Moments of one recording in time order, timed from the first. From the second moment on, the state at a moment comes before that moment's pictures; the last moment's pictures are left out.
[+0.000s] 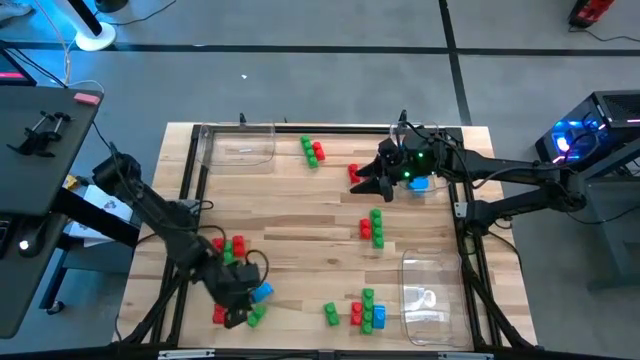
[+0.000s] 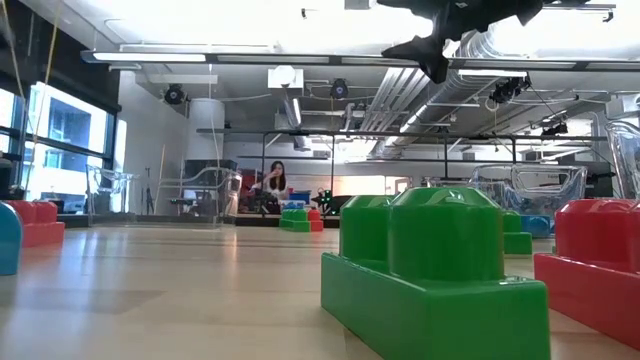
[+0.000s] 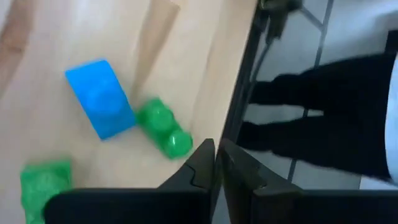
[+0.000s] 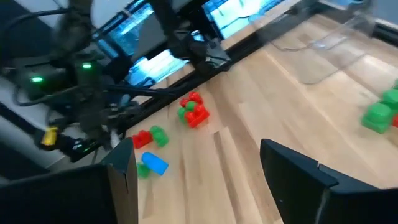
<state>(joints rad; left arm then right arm) -0.75 1.41 0.96 -0.50 0.02 -1.14 -0.25 1.15 0.92 -0.13 -0.32 0.46</state>
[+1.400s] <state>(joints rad) -0.68 1.68 0.96 -0.58 -0.11 -1.30 0.42 1.15 1.05 -0.10 0.22 0.69</state>
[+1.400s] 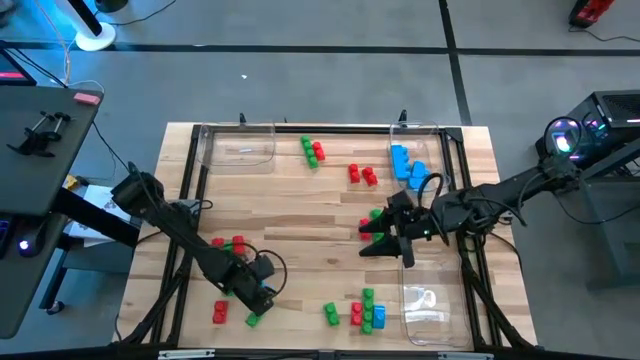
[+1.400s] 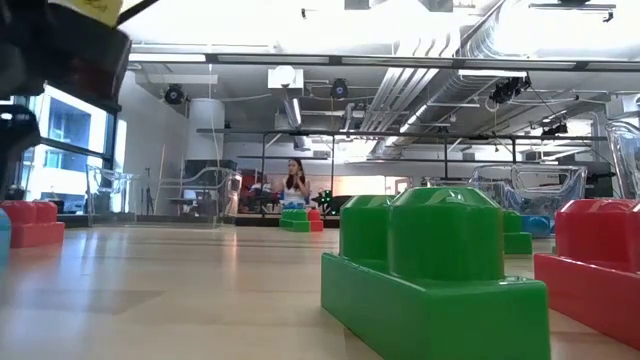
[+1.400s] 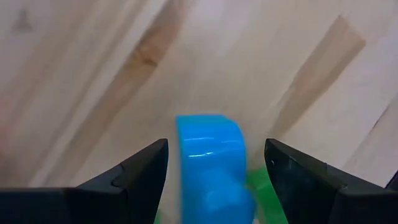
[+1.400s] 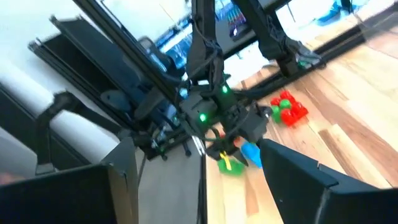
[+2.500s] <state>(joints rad) -0.33 1.32 0.96 -0.13 -0.49 -0.62 0.41 1.10 1.05 -0.12 0.19 0.67</state>
